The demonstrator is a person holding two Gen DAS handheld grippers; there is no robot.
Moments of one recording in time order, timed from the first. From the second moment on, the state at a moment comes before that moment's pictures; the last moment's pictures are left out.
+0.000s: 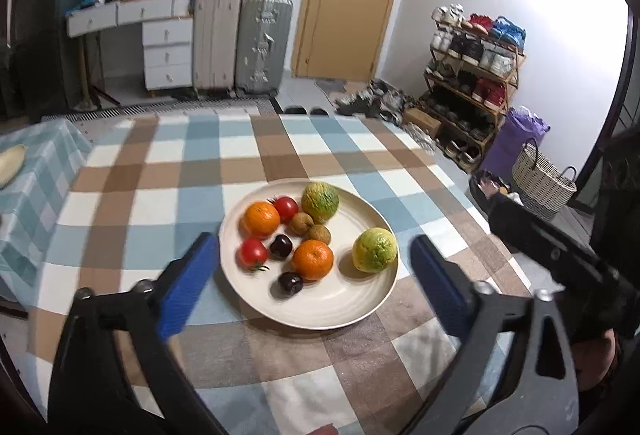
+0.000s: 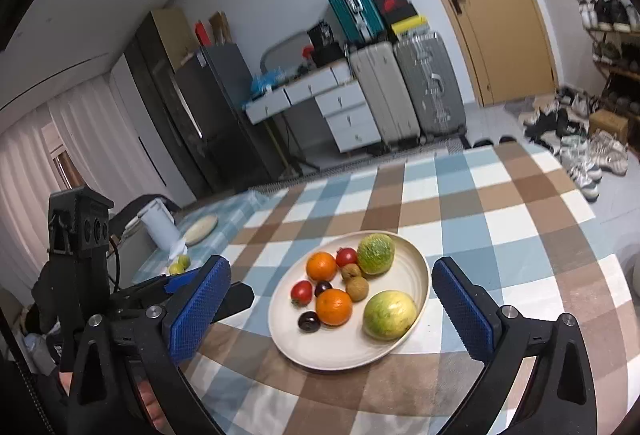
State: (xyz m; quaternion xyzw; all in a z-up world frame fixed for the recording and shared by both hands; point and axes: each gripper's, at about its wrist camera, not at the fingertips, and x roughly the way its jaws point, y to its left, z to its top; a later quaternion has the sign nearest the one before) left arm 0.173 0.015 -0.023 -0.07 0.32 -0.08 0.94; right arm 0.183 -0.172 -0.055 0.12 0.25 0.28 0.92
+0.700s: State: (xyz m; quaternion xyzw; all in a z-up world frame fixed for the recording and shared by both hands) left arm 0.058 0.033 0.030 -0.01 0.14 0.01 0.99; right arm 0.081 -0.181 -0.021 0.04 0.06 0.23 0.97
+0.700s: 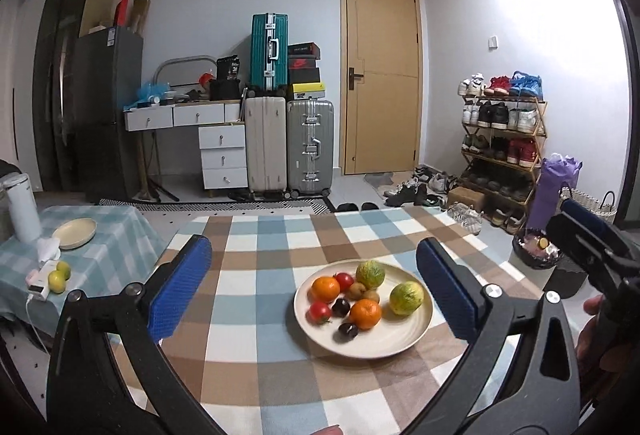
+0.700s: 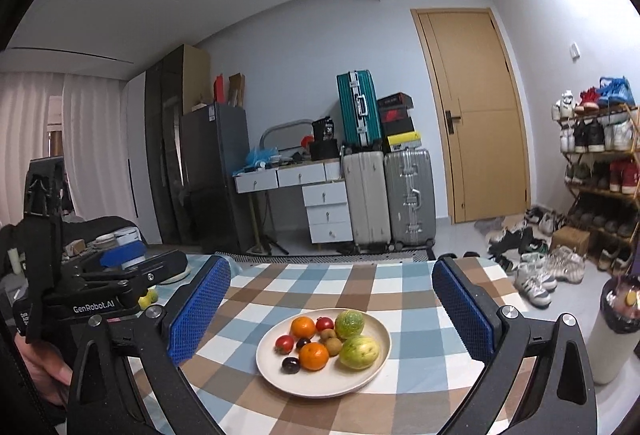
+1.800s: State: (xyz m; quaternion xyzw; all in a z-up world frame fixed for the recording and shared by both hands) left arm 0.097 0.056 -0.090 -0.02 0.18 0.04 0.98; right arm 0.107 -0.160 -0.108 -0.04 0.11 0.21 0.97
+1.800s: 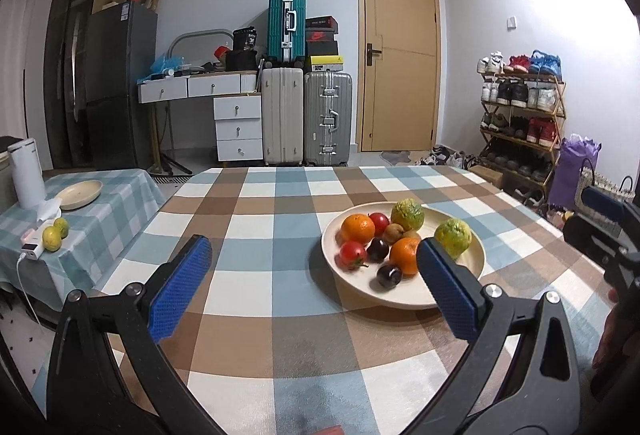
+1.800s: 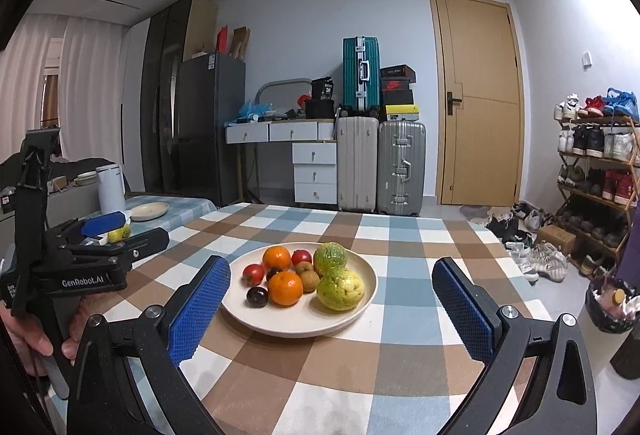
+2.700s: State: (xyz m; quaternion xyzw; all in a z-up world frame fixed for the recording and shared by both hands) left arm 0.093 0.050 -0.087 -0.01 0.17 0.05 0.98; right arm 0.119 -0.154 -0.114 -0.05 0.14 0.21 0.97
